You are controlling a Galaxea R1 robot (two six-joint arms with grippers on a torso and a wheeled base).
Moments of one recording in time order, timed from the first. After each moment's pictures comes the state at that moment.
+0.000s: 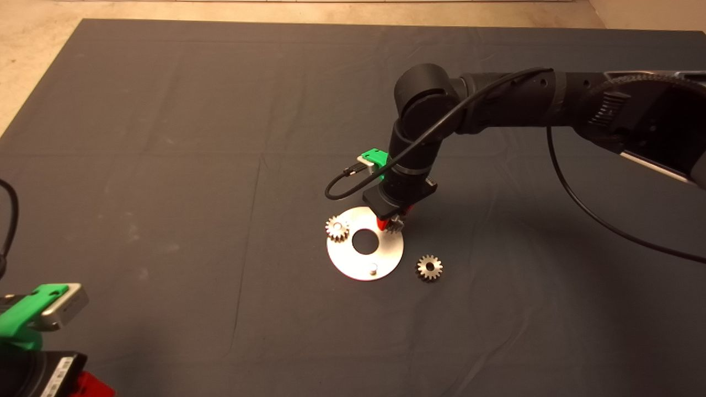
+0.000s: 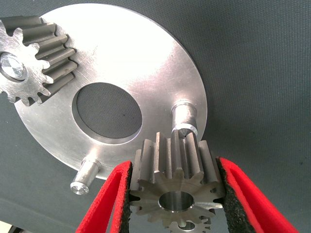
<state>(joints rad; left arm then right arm) -0.42 1.66 -0.34 0.10 1.53 -1.35 0.37 2.89 -1.35 -0.12 -1.53 1.02</state>
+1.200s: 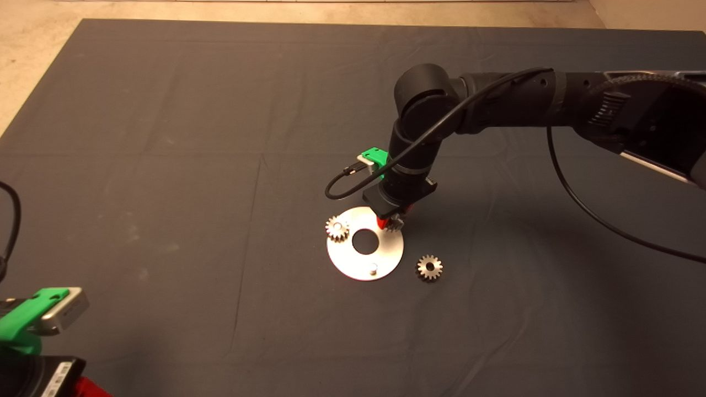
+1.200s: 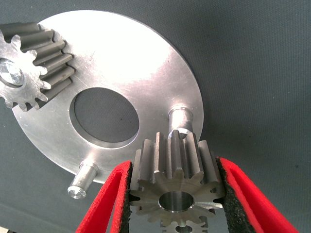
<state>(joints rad) -0.42 1.66 -0.34 0.07 1.53 -1.33 0.37 2.89 -1.35 -0.15 -1.53 1.02</state>
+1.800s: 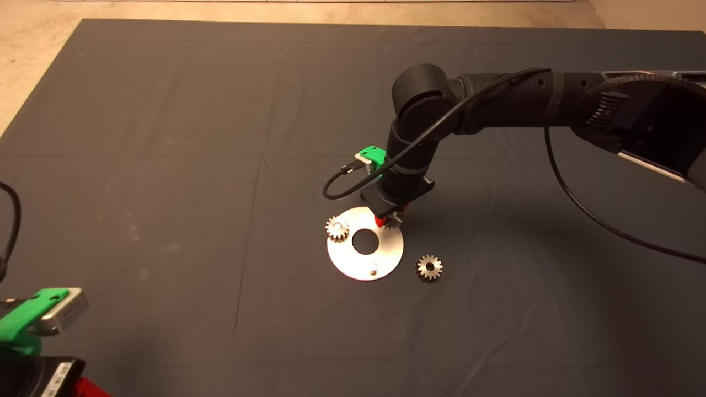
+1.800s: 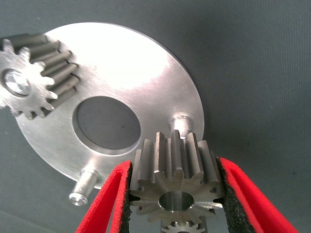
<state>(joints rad) -0.42 1.66 -0.34 0.07 1.53 -1.33 0.37 2.90 -1.35 -0.18 -1.53 1.02</state>
